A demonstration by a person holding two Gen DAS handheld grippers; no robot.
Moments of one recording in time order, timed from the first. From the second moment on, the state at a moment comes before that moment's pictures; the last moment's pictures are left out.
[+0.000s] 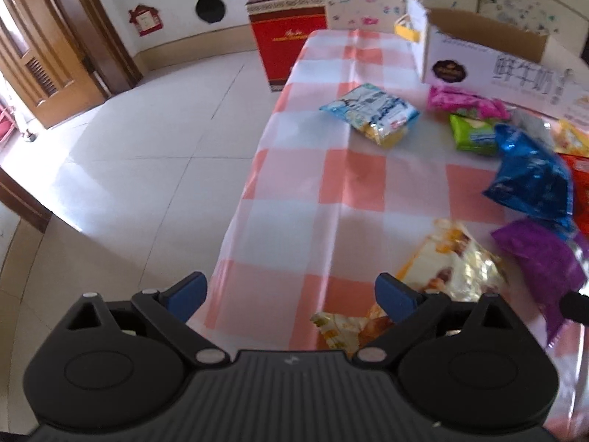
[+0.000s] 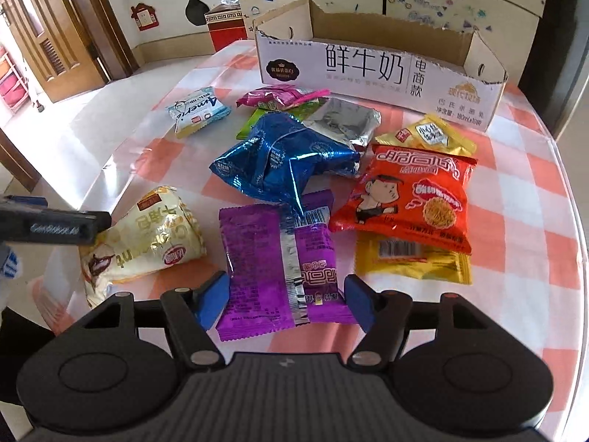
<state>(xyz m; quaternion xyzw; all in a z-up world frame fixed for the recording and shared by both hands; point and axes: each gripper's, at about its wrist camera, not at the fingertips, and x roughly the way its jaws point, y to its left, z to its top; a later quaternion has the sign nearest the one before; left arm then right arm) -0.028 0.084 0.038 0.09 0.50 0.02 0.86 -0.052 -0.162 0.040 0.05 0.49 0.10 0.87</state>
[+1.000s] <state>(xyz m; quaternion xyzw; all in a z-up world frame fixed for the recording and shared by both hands) -0.049 0.019 0.005 0.27 0.48 -0.23 0.80 -0.030 -0.147 0.028 0.00 0.52 0.13 0.85</state>
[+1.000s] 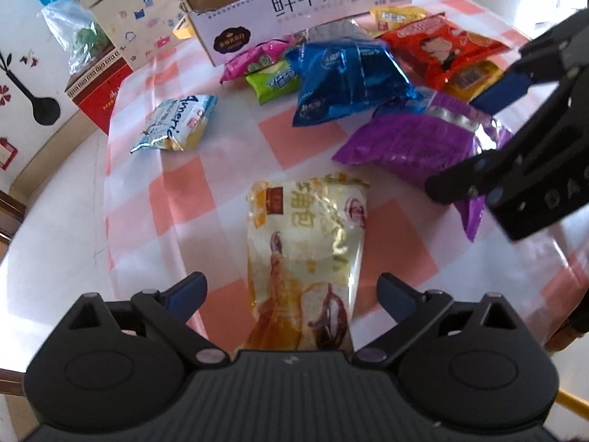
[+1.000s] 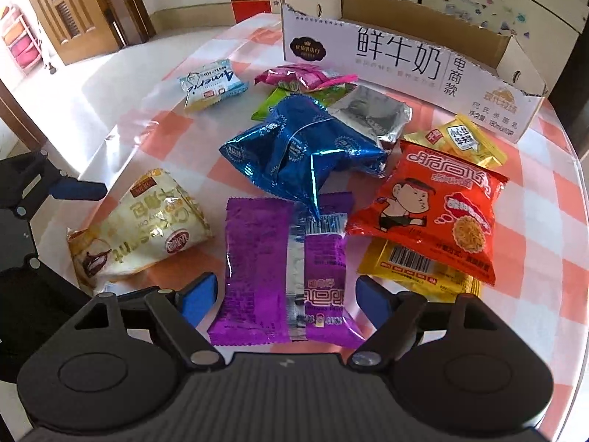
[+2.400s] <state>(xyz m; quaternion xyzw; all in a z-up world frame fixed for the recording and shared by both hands) -0.064 0.031 0.035 0.23 0.46 -0.24 0.82 -0.050 -0.150 0.045 -0.03 0.49 0.16 0.86</state>
